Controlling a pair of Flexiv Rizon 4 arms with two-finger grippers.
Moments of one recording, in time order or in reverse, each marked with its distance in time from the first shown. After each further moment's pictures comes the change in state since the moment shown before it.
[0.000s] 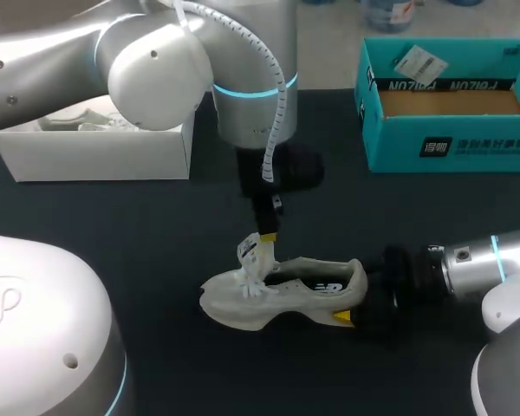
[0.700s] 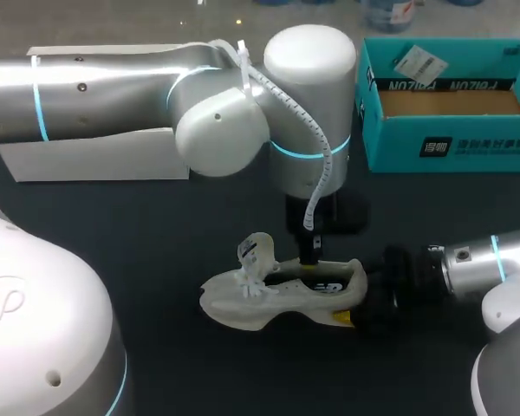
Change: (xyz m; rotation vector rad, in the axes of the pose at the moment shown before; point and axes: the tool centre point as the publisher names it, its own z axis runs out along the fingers) left arm -0.002 -0.057 0.074 -0.015 -0.065 0.198; right arm 0.000 0.000 0.000 0.000 0.000 0.000
